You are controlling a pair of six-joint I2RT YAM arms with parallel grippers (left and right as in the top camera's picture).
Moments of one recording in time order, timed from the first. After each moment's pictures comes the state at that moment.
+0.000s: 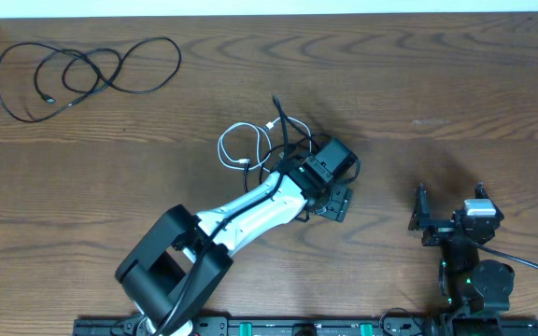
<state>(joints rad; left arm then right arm) -0.83 1.84 1.17 -0.55 0.10 -0.44 0.00 0.01 0.01 -0.07 0.00 0.00</state>
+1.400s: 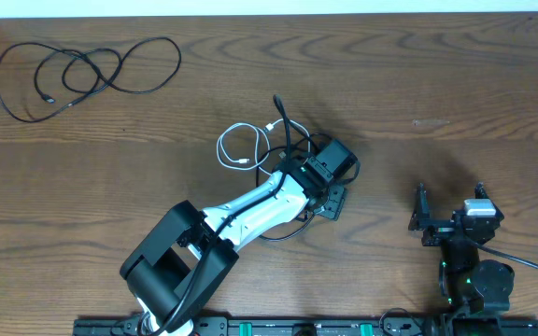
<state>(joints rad) -0.83 1.86 1.17 -0.55 0.04 -0.43 0.00 0.01 0.01 -0.07 0.00 0.00</state>
